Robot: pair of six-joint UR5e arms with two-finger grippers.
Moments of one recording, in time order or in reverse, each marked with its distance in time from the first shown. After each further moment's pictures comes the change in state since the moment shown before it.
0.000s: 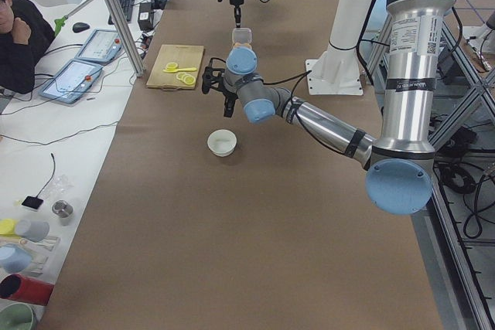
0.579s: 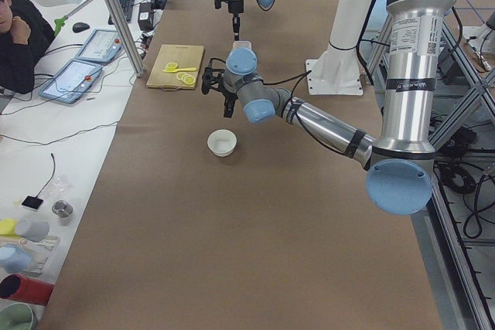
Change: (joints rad) left arm -0.001 0.001 0.001 0.000 0.001 0.000; right arm -0.091 0.167 -0.030 0.046 -0.067 0.237
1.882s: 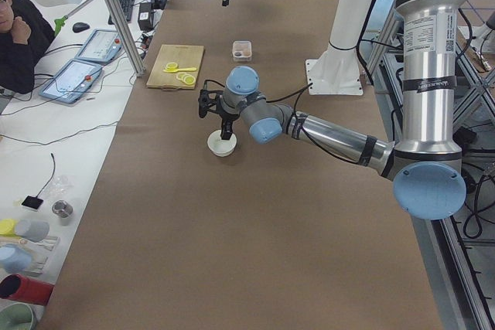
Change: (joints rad) left arm -0.124 0.100 0.063 -0.028 0.022 0.052; right arm 0.281 -0.151 0.193 -0.173 0.071 -0.204
